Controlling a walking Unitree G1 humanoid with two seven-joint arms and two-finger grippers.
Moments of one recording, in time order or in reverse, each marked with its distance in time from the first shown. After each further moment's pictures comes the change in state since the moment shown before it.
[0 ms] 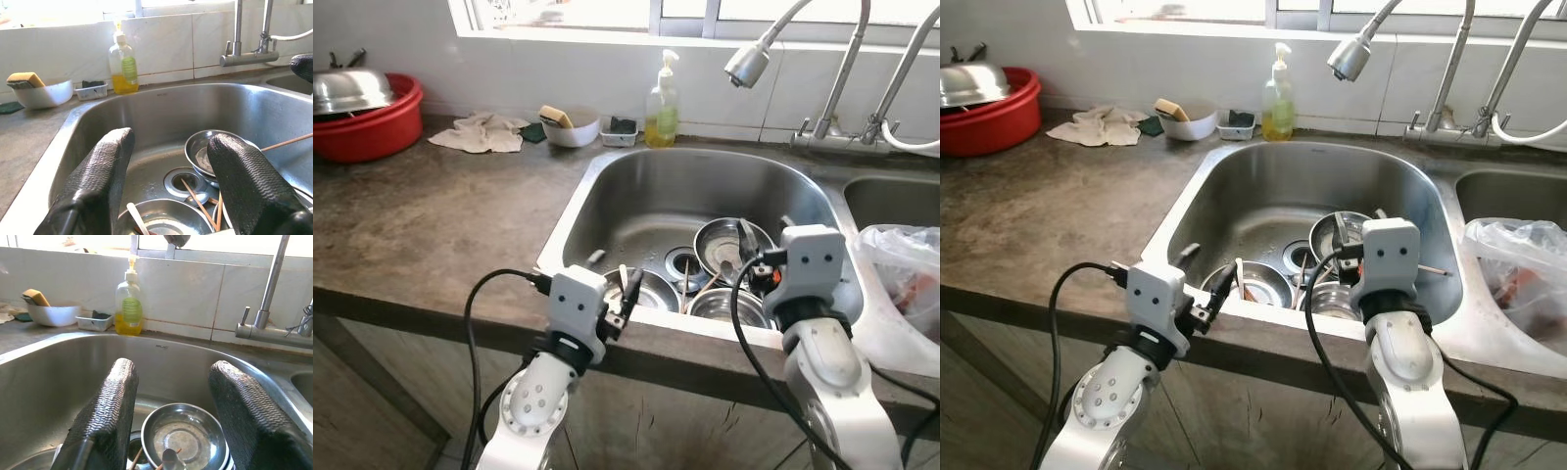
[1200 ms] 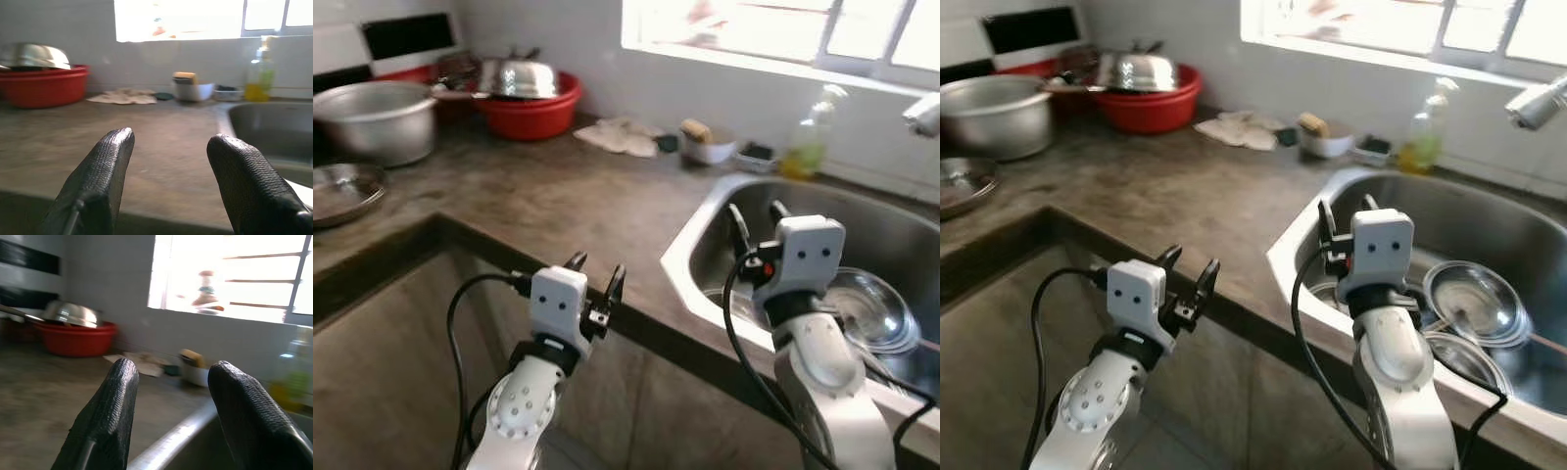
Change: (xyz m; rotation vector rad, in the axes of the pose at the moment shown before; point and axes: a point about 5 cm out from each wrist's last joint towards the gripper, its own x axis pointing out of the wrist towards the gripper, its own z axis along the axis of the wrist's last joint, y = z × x) left arm -0.003 0.006 0.002 -0.042 -0.004 0.064; right arm 0.007 0.013 0.024 0.030 -0.104 0.023
